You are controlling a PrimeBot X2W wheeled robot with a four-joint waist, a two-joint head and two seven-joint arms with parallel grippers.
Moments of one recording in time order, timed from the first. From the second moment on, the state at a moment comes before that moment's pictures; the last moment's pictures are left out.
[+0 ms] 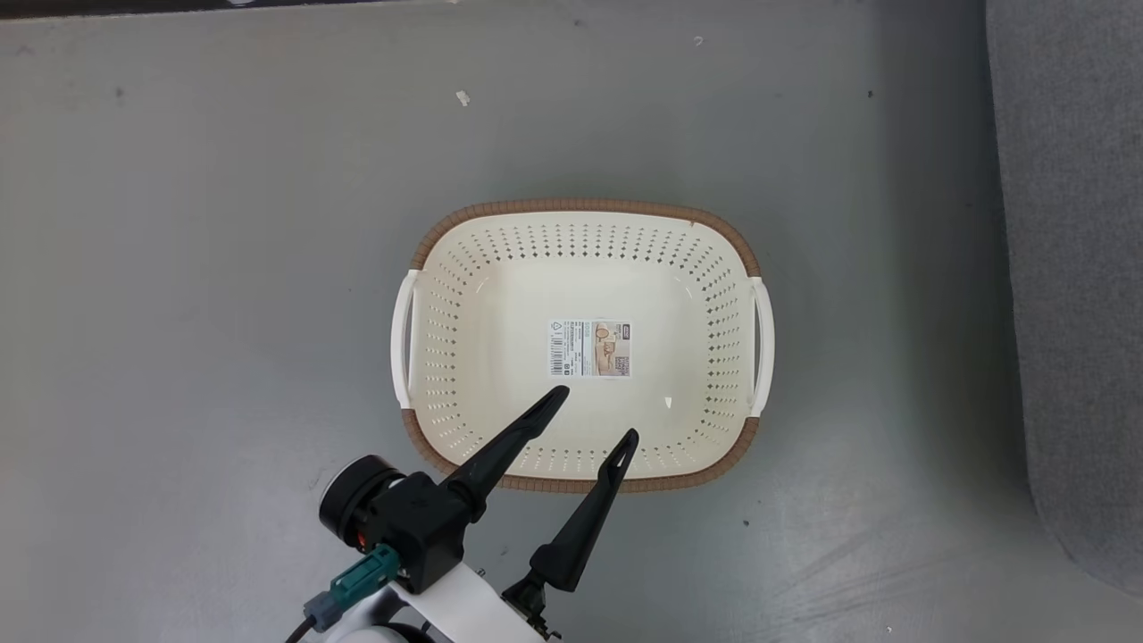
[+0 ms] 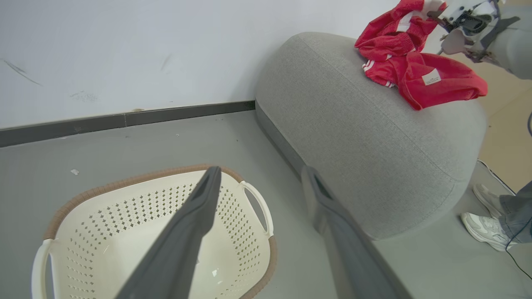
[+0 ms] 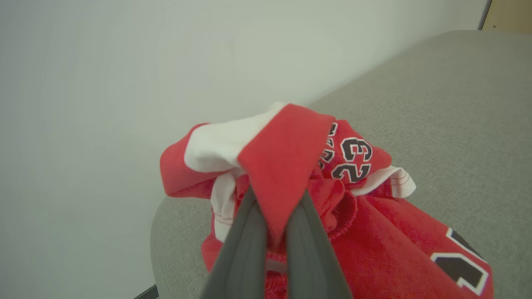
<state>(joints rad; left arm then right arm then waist) -0.18 0.13 -0.54 -0.24 -0.40 -0.06 -0.01 -1.04 -0.45 -0.79 0.76 -0.06 0.13 -0.10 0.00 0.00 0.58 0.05</state>
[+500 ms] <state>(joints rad) -0.20 0.12 -0.52 -0.20 -0.40 -0.06 -0.04 -1.01 -0.42 -0.77 0.87 -0.06 0.13 -0.20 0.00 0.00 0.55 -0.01</state>
